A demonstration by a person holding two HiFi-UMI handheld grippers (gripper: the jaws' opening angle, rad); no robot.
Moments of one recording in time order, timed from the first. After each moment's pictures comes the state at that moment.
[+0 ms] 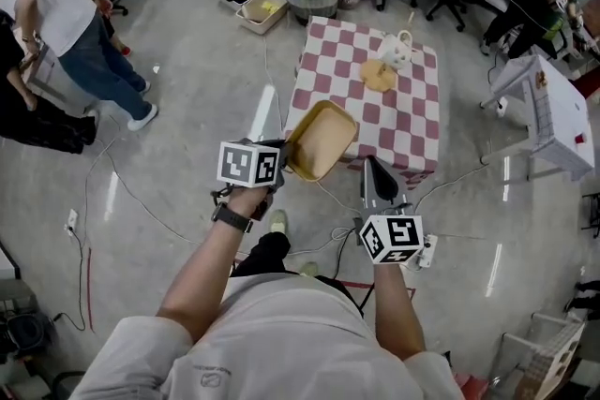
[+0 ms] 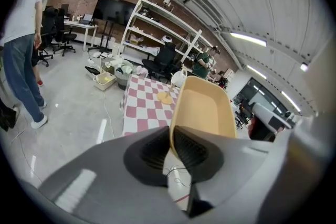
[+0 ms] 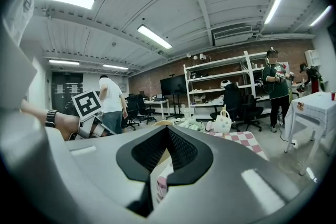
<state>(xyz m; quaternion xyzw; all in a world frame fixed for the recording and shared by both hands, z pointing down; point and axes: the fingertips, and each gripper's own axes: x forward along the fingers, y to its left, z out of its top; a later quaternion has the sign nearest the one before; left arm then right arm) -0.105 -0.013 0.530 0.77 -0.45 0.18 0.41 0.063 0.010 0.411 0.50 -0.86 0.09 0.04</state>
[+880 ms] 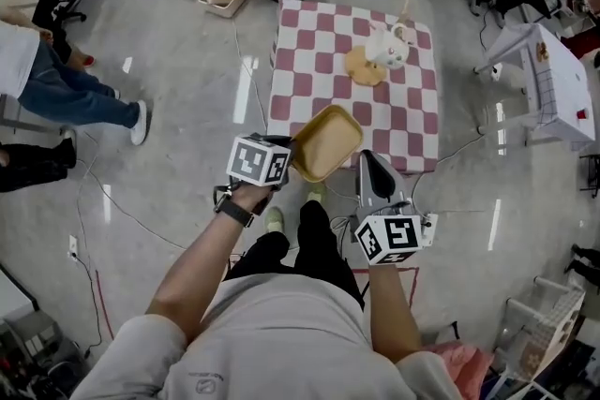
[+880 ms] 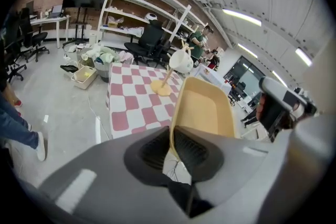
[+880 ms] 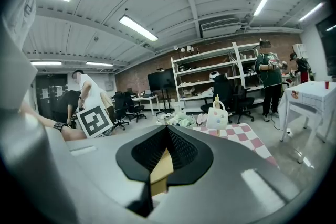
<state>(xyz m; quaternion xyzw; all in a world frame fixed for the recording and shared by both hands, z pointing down) -0.069 -0.144 0.615 0.79 -0.36 0.29 0.40 0.063 -0.119 0.457 0.55 -0.82 0.14 0.05</state>
